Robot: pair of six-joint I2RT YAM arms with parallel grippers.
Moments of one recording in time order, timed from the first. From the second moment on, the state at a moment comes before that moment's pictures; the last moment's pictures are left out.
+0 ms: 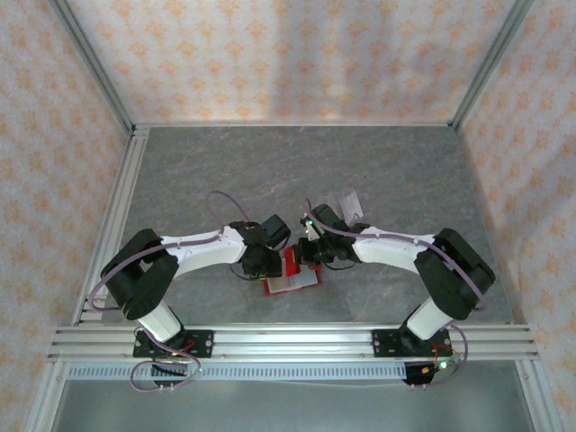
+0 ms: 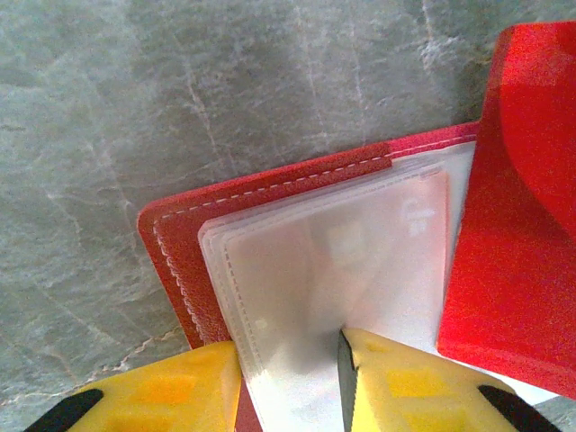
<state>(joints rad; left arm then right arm) -0.78 1.63 0.92 -0.67 0.10 -0.91 0.76 1.58 0.80 -0.22 -0.34 0.66</state>
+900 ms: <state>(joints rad) -0.78 1.63 0.92 -0.67 0.10 -0.91 0.75 1.58 0.82 -0.25 -0.33 0.61</state>
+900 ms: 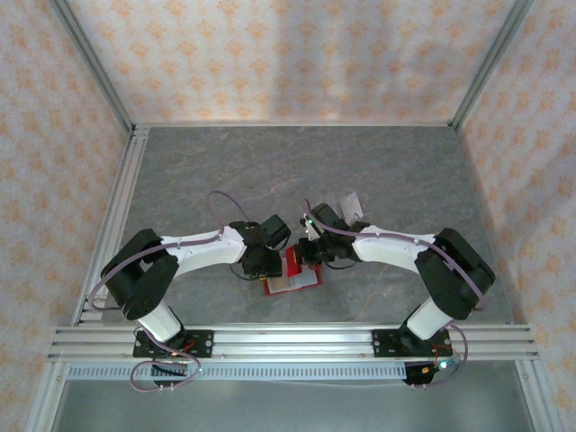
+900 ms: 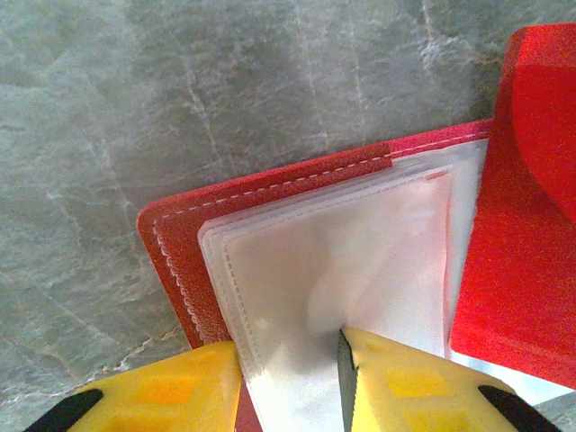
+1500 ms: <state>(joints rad) -0.78 1.63 0.92 -0.67 0.10 -0.91 0.75 1.59 0.82 -0.21 -0.40 0.67</state>
